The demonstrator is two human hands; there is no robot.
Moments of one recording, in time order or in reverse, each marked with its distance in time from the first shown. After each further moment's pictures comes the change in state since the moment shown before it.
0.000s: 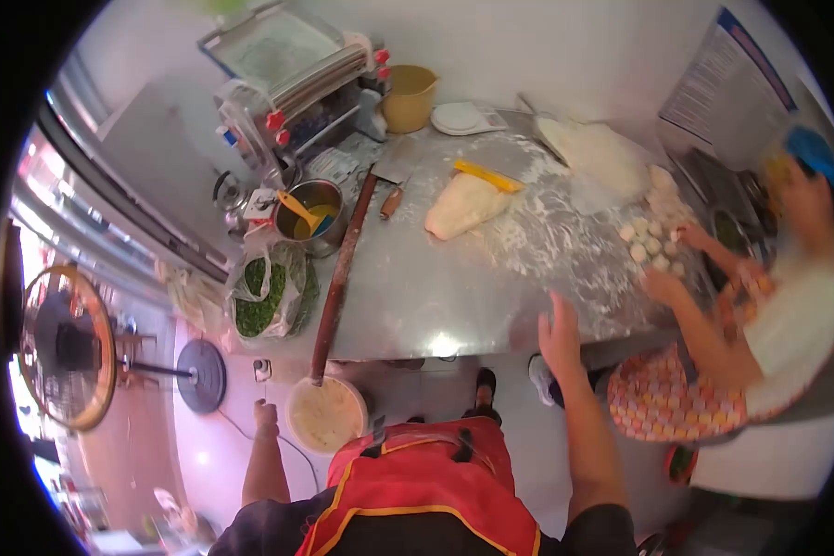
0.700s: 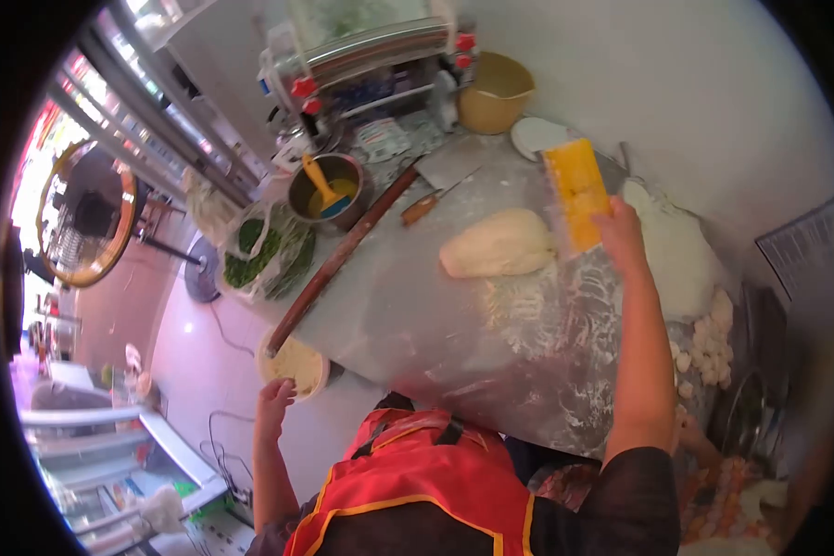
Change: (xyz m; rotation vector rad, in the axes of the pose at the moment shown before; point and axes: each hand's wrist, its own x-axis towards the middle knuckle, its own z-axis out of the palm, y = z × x) left_hand -0.319 0.195 0.036 -0.465 -0.186 0.025; right_hand 0.401 0.052 0.013 0.233 -0.396 -0.054
